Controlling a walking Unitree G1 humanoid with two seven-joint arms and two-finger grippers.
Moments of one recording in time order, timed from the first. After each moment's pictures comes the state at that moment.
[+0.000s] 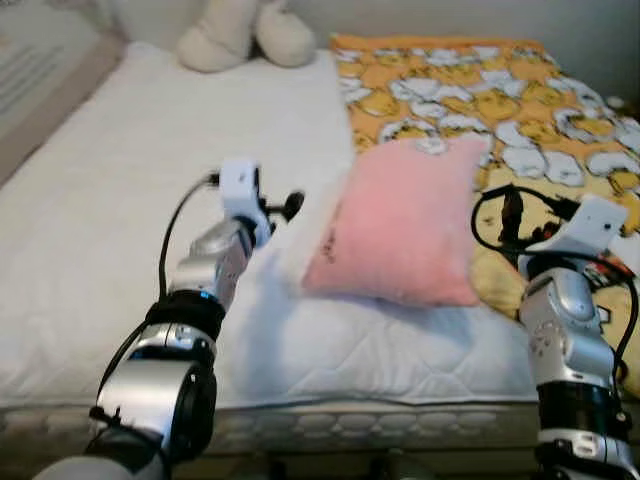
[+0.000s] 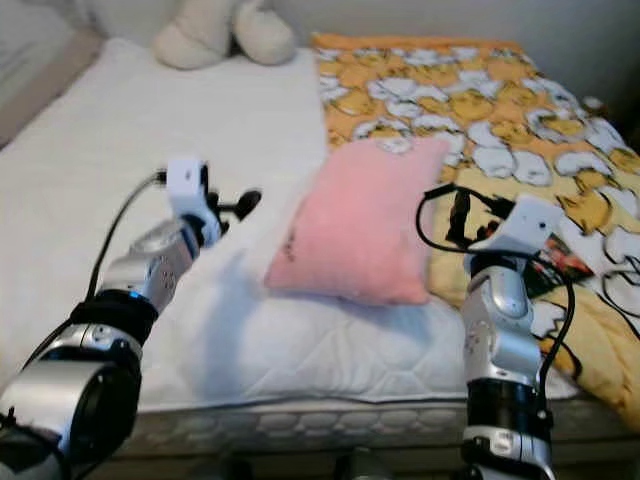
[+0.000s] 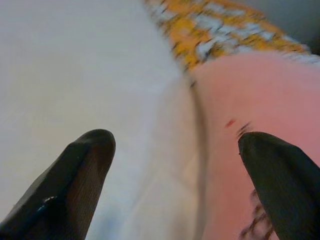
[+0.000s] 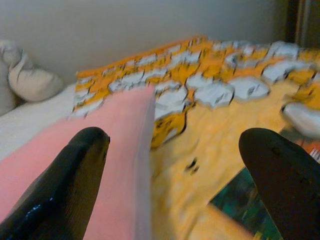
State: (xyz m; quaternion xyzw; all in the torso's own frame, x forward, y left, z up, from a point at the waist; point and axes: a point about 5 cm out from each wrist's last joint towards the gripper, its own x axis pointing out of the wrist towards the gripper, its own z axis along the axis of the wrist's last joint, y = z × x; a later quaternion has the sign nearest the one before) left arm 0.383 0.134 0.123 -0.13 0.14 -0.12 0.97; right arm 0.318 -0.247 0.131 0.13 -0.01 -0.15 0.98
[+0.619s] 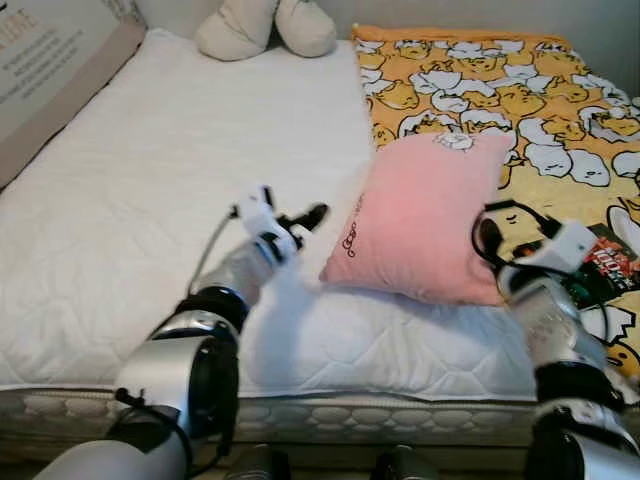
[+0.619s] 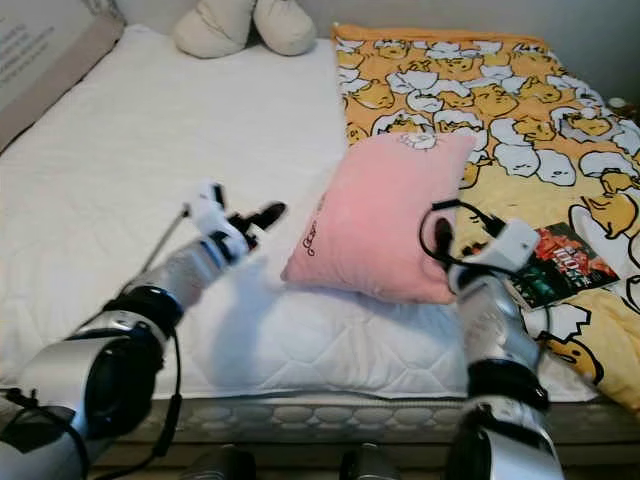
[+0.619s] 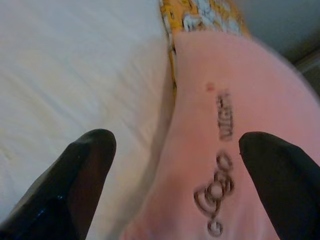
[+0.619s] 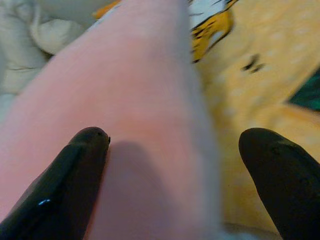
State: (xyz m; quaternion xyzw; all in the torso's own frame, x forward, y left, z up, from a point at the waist) left arm 0.375 0.091 0.101 -0.28 0.21 -0.16 0.92; right arm 0.336 -0.240 0.094 0.28 0.09 -0.09 0.95
